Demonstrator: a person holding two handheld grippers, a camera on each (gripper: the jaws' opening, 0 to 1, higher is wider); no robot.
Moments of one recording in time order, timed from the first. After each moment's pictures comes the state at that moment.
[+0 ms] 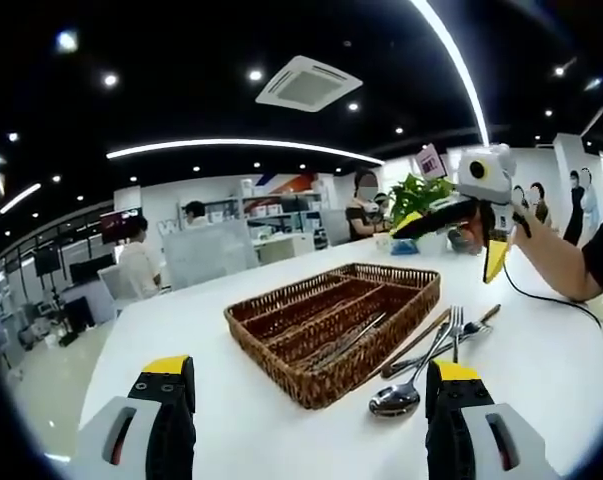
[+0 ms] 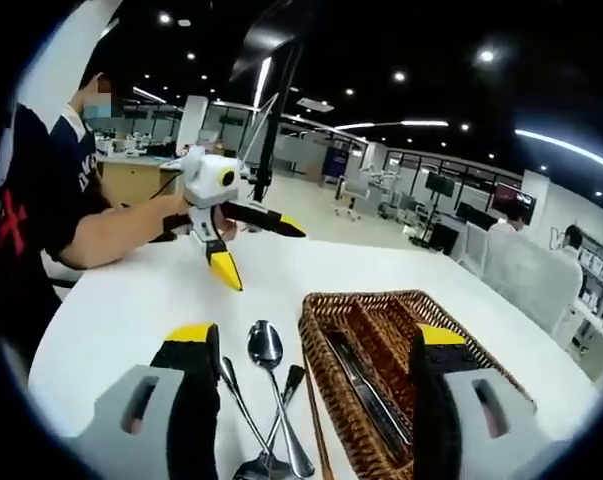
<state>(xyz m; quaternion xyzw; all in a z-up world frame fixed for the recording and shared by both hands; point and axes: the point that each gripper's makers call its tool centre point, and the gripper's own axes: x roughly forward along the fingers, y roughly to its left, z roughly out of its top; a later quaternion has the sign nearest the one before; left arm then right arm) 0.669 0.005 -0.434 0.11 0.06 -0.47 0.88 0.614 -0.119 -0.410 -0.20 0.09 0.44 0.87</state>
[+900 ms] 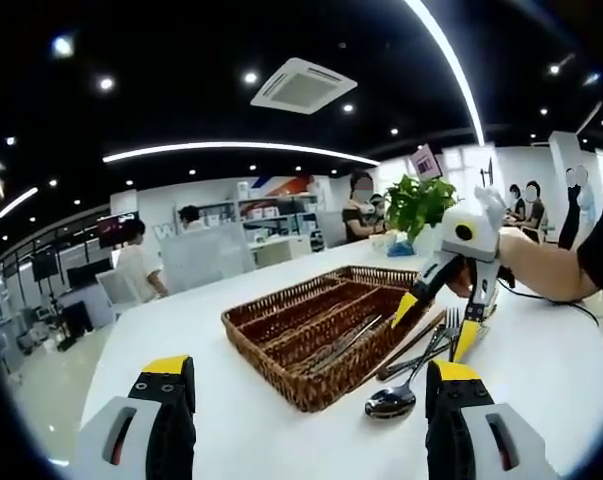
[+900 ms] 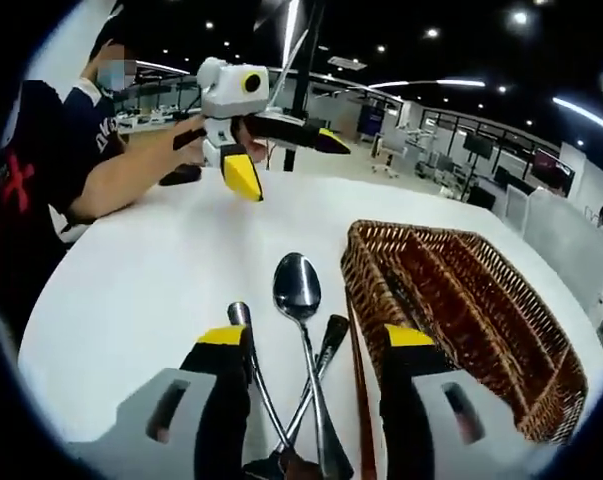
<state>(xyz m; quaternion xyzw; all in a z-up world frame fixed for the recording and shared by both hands) 0.665 0.002 -0.430 0.11 0.05 -0.47 0.87 0.618 -0.109 -0.499 -0.22 0.20 0.49 0.82</state>
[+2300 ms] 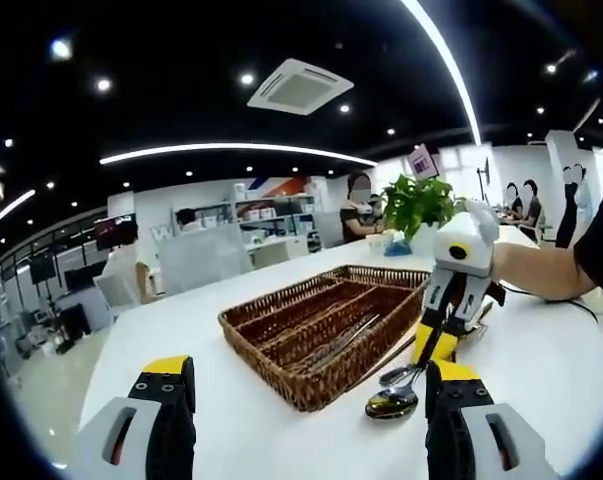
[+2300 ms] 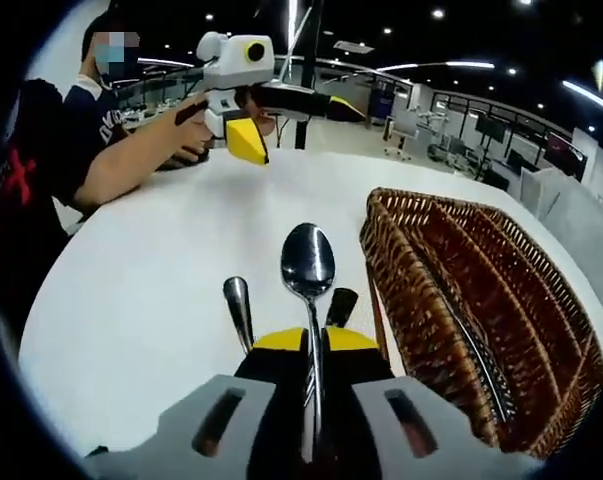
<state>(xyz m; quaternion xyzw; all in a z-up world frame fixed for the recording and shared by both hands) 0.664 0.001 -0.432 0.12 0.05 -0.48 0.87 0.610 -0.103 -0.525 -0.23 0.23 0.51 0.80</state>
